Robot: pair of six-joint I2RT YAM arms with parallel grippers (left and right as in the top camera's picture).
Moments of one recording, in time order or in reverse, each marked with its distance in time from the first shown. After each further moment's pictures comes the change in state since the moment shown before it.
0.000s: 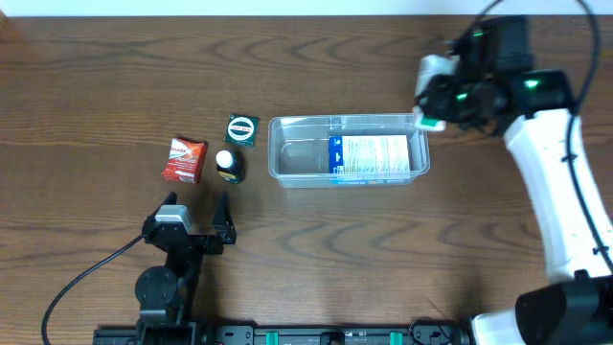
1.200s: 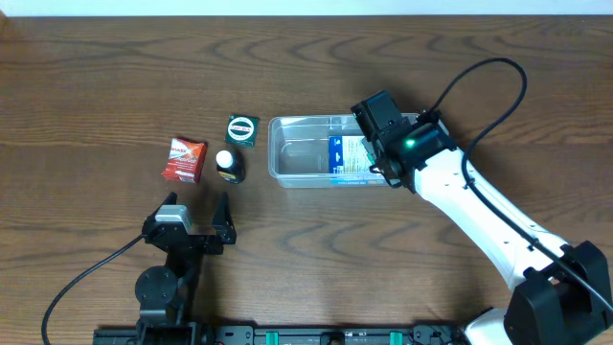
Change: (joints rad) left arm 0.000 0.000 0.000 0.000 0.000 0.000; right arm 0.390 0.003 -0.339 0.196 0.521 1.257
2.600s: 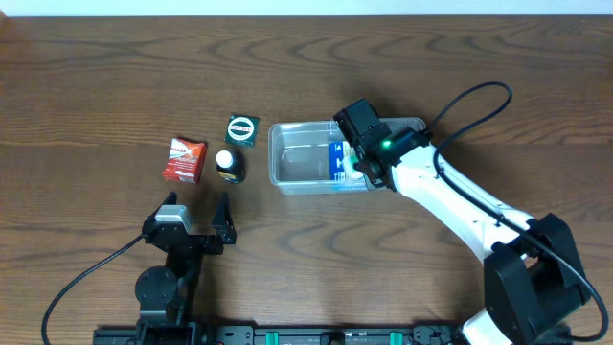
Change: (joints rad) left arm 0.000 0.000 0.000 0.000 0.000 0.000; right arm 0.037 0.113 -0.012 0.066 0.025 0.343
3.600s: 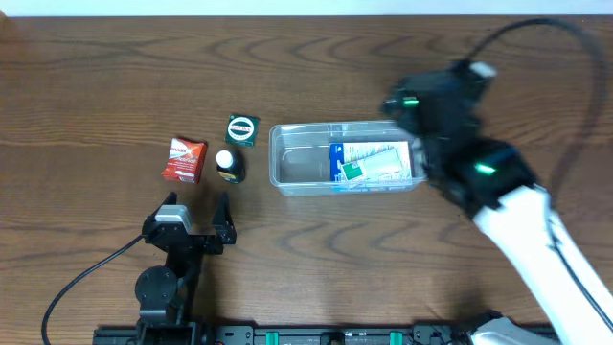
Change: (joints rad) left arm 0.000 0.000 0.000 0.000 0.000 0.000; right arm -0.159 -0.445 0.067 0.046 0.153 -1.088
